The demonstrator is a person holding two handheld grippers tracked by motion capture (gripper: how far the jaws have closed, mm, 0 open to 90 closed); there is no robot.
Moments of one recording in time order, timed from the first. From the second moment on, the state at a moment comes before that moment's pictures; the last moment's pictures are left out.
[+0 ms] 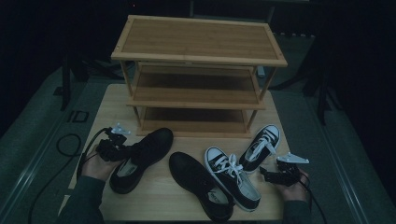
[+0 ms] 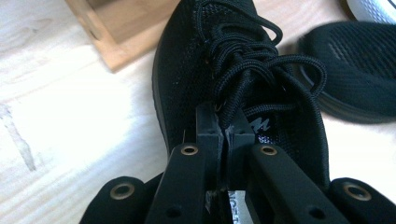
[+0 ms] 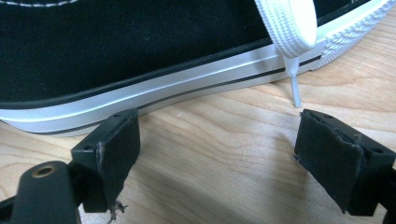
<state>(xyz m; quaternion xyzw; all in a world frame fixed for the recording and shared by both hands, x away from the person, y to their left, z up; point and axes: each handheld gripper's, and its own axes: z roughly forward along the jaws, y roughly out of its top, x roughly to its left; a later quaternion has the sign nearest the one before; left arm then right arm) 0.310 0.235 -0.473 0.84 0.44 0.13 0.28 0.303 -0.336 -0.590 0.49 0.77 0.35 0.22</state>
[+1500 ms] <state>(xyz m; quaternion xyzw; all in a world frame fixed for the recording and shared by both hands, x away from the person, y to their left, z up) 0.318 0.269 -0.456 0.81 0.47 0.15 0.31 0.304 -0.336 -0.590 0.49 0.77 0.35 0.22</state>
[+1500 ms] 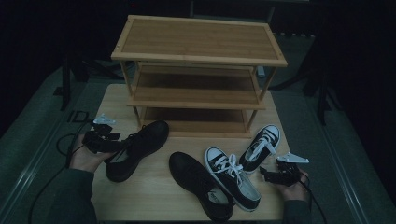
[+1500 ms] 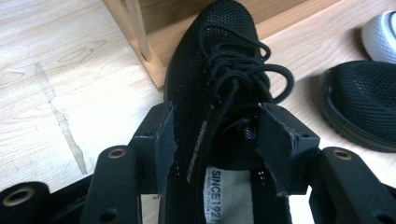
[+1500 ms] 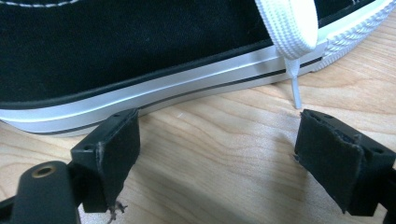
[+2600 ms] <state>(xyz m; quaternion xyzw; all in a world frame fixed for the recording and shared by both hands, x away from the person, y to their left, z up) 0.303 0.234 -0.424 0.84 0.41 0.14 0.31 0.304 -0.336 -0.590 0.49 0.77 0.35 0.22</state>
